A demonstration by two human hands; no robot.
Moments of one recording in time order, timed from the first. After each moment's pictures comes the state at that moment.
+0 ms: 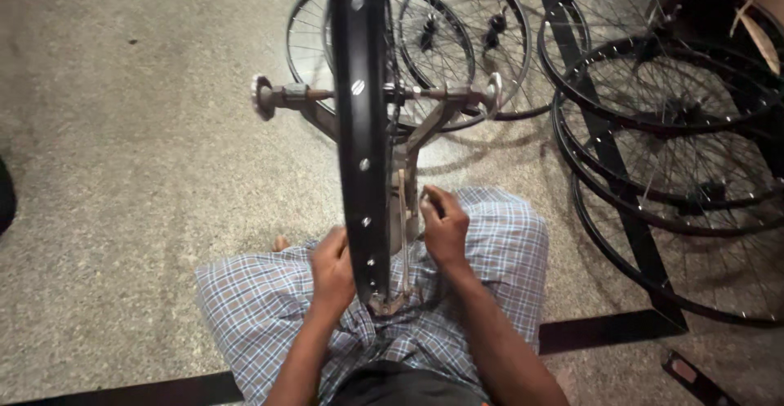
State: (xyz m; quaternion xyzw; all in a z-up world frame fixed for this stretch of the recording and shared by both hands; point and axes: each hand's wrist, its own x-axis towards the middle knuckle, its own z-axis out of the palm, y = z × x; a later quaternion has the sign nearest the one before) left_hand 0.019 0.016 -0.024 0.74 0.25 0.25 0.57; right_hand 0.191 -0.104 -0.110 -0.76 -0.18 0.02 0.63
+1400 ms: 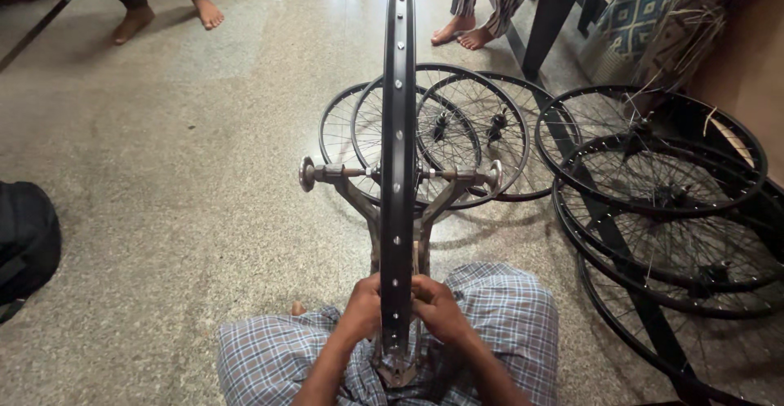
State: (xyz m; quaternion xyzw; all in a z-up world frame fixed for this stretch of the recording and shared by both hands) left_hand 0.074 0.050 -0.079 0.63 0.19 0.08 0.75; right_hand 0.187 -0.099 -0.140 -0.52 -0.31 0.40 0.69
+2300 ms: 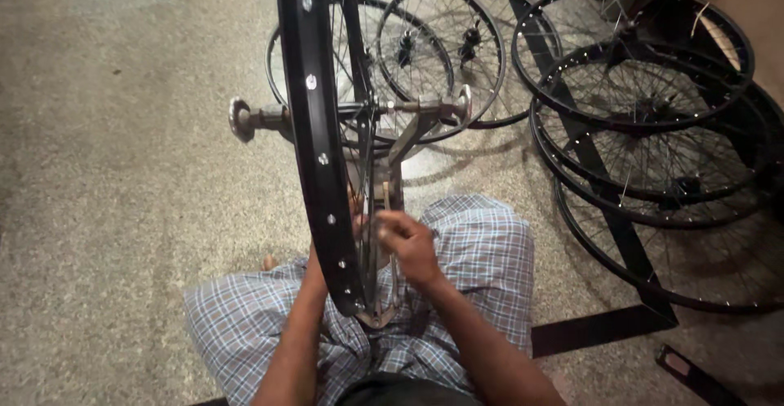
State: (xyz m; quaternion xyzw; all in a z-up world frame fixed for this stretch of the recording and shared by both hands) left_hand 0.094 0.072 -0.100 0.76 0.10 0.25 0.60; right_hand 0.166 -0.097 -0.099 -0.61 -0.20 0.27 0.71
